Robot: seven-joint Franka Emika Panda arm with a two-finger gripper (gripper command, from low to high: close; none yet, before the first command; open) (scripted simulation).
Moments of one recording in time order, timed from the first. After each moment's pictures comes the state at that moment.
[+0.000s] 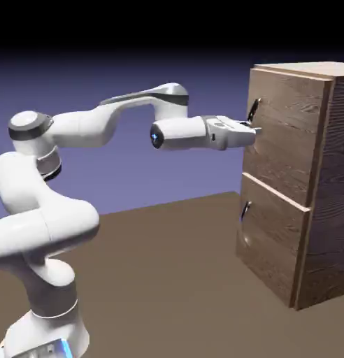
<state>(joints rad) -1.32 -1.29 1.28 -2.28 2.69 2.64 -0.72</state>
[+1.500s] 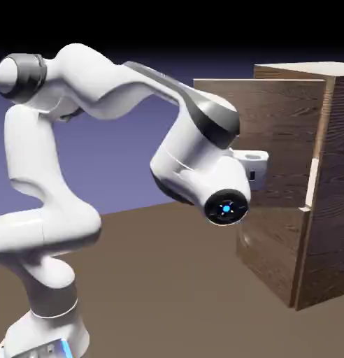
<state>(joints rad) -1.63 -0.47 0.73 -2.42 1.53 0.94 -1.38</state>
